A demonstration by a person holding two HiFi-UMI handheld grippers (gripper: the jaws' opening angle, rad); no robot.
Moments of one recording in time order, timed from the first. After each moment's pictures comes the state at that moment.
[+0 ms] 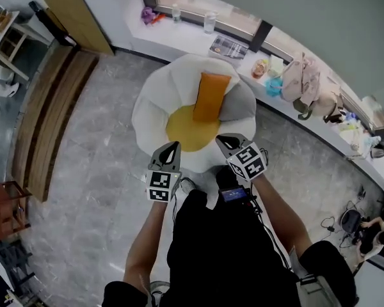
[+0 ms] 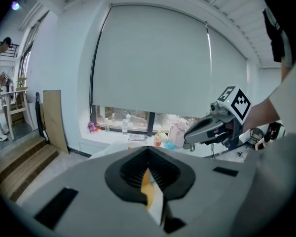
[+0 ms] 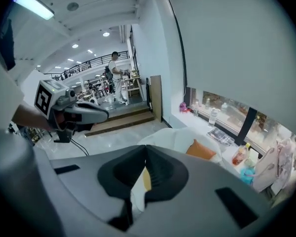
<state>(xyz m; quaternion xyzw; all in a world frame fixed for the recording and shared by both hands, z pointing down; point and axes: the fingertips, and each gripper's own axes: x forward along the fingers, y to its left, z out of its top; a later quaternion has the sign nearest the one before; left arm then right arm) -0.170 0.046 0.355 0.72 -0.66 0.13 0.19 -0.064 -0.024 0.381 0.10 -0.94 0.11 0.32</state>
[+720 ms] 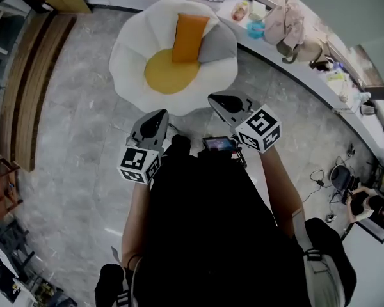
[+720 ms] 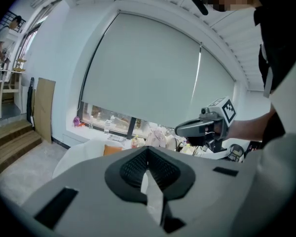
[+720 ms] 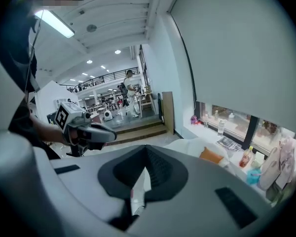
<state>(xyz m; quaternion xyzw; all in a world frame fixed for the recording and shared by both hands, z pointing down) -0.052 0.154 0.288 0.76 -0.62 0.04 0.21 0.037 0.079 0.275 0.04 -0.97 0.10 0.23</state>
